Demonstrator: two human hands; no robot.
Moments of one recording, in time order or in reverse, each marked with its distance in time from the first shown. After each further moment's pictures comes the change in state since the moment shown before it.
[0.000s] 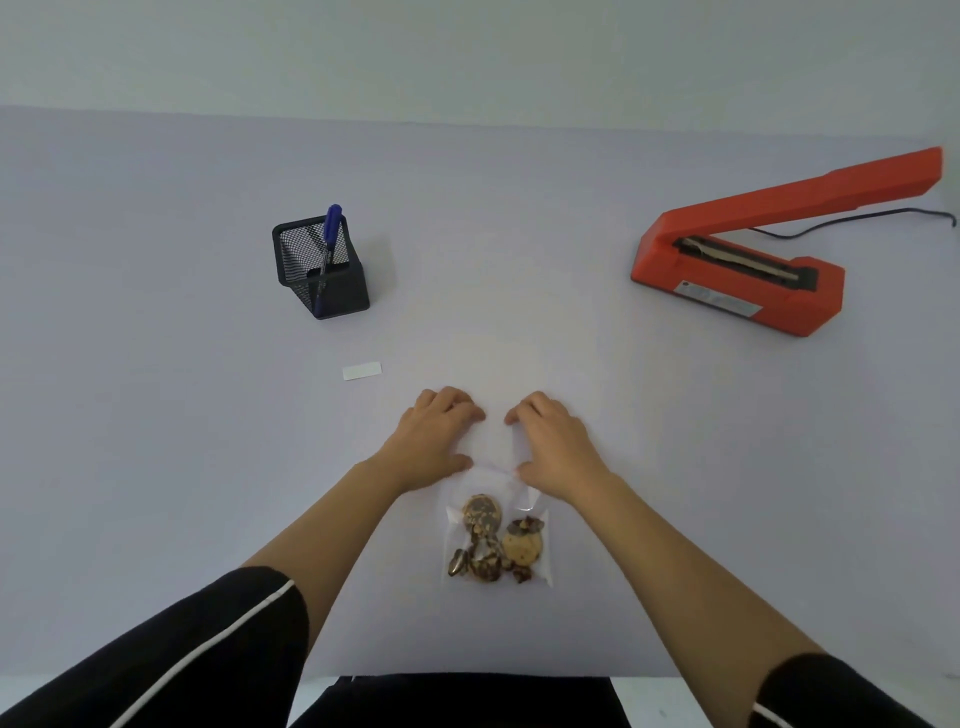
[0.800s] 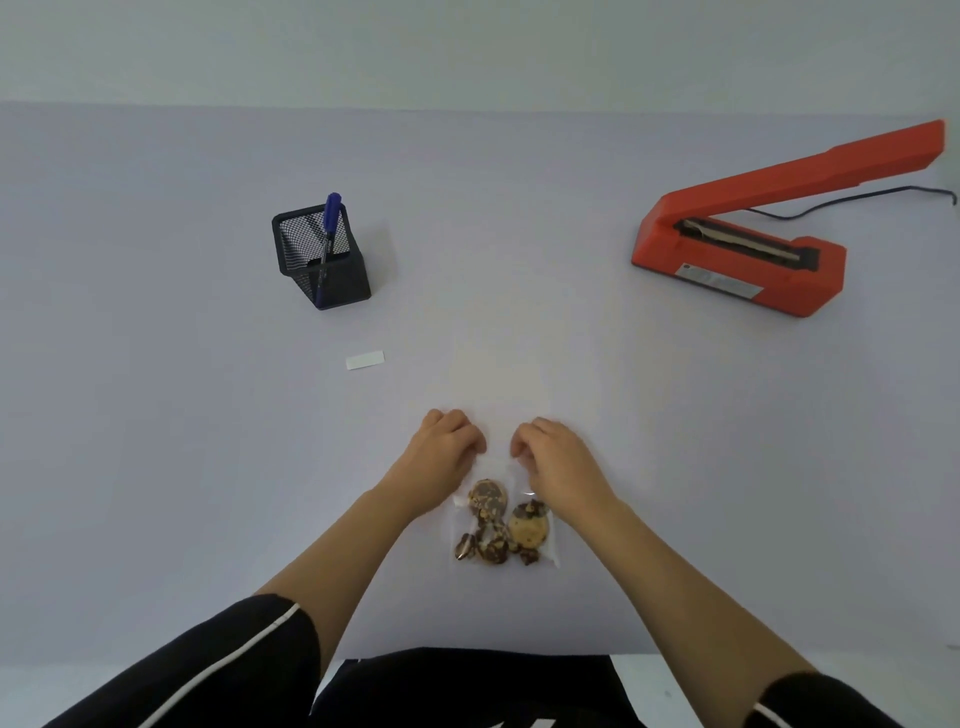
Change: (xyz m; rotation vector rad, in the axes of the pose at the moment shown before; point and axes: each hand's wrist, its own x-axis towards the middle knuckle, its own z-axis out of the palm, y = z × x) left_hand -0.024 0.000 0.034 -0.043 0.132 0.079; right_hand -0.027 -0.001 0.028 0.142 0.106 -0.031
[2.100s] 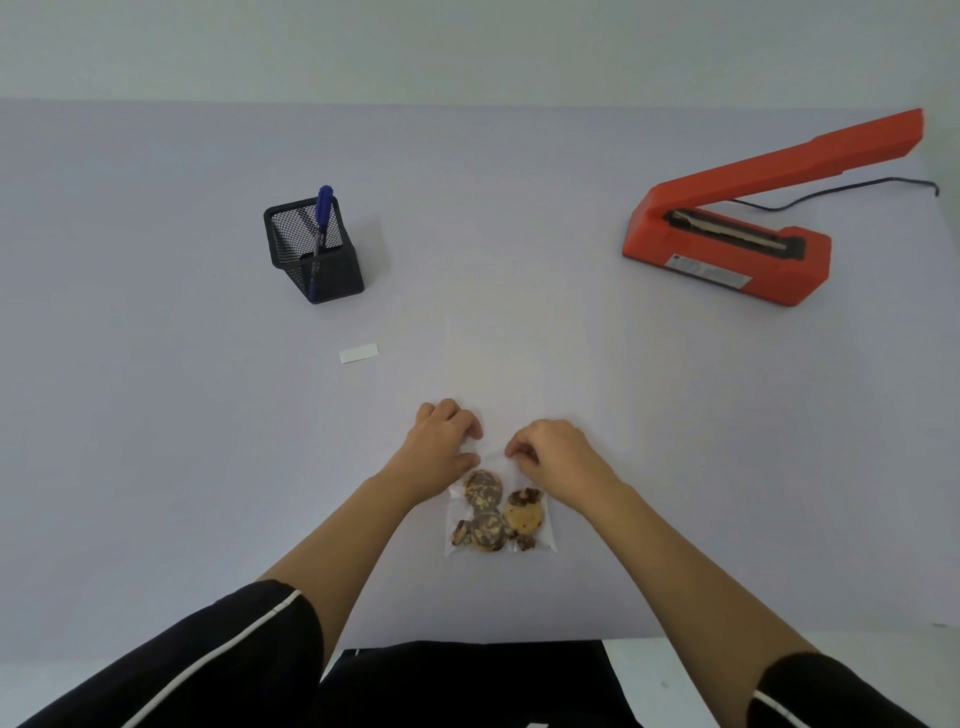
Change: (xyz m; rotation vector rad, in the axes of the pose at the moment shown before) left_hand 0.006 0.014 -0.005 -0.089 -0.131 -0.202; right_hand -0.003 0.001 -0.013 0.036 -0.120 0.036
